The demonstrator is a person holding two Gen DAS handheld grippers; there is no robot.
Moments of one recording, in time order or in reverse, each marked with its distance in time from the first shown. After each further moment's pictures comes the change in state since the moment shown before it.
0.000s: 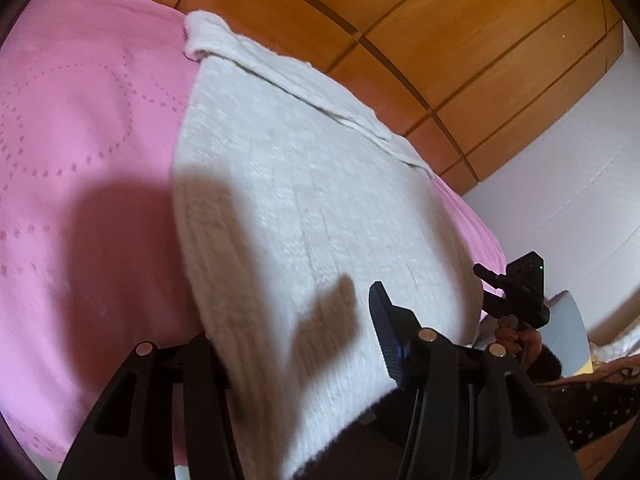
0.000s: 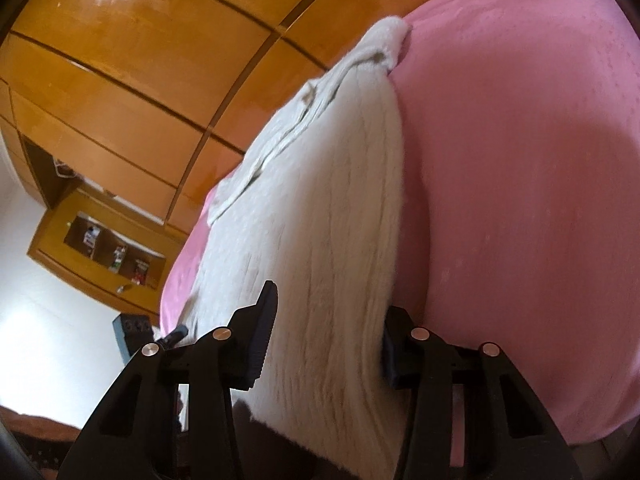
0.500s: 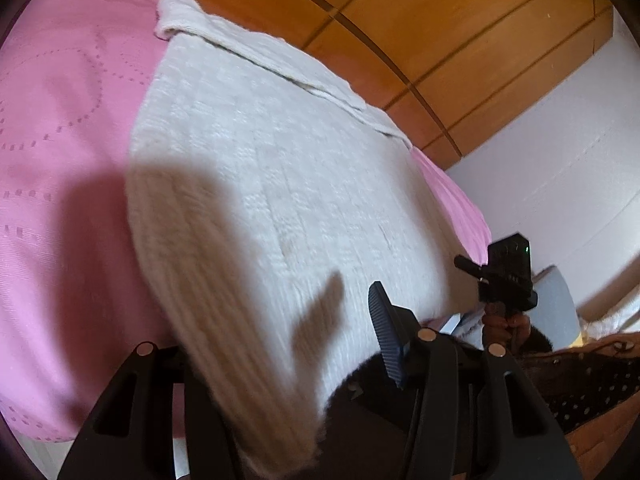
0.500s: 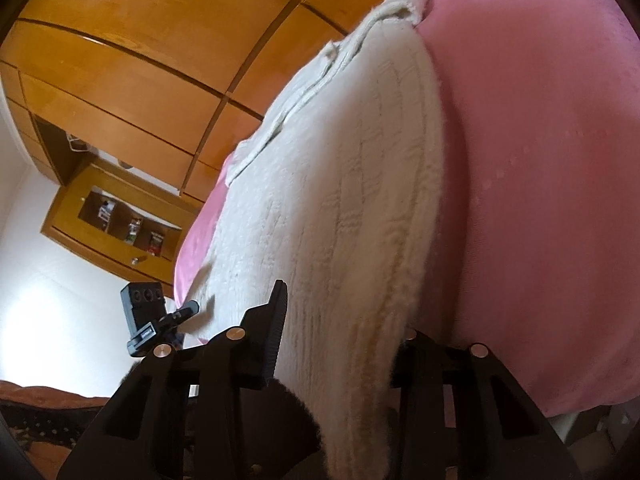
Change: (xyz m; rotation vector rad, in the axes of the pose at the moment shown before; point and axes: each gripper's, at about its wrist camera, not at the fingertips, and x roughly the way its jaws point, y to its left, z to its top) left arm 0.011 -0.021 -0.005 0.048 0.079 -0.040; right arm 0.011 0.009 -0.021 -0.029 0.097 0.056
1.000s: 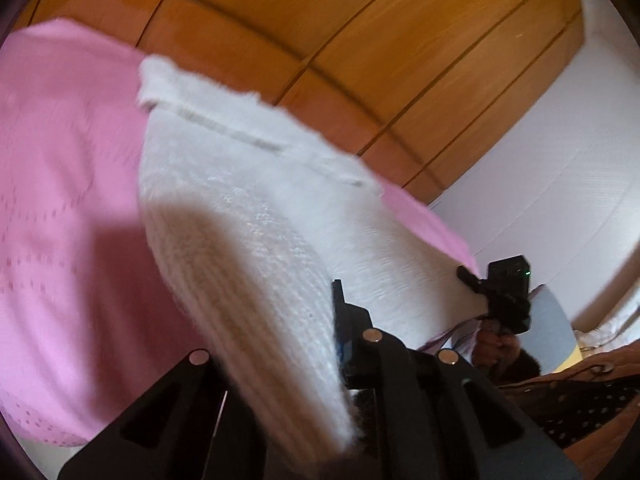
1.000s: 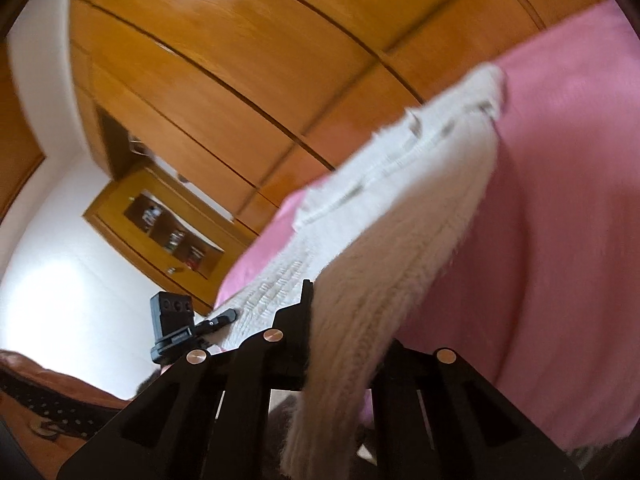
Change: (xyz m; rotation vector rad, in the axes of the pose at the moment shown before) left arm -0.040 -0.037 0.013 0.050 -0.189 -0.059; right arm -0.039 0.047 0.013 -0.178 -0.197 0.179
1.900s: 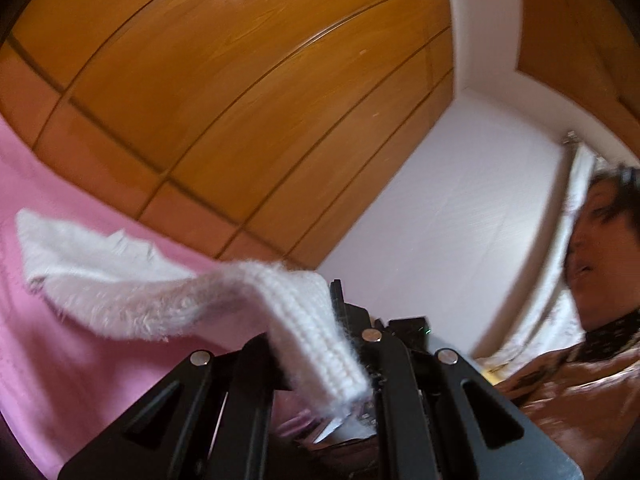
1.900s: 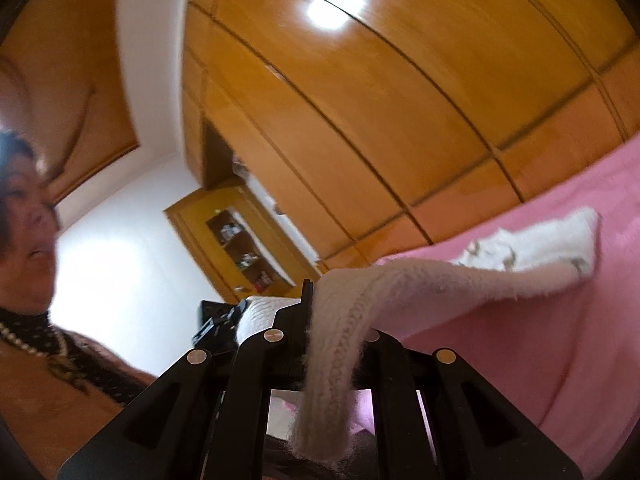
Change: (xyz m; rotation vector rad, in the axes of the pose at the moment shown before) left arm -0.103 -0.062 0.045 0.107 -0.340 -0.469; right arm -0.073 0.081 0.033 -0.227 -0.174 0.296
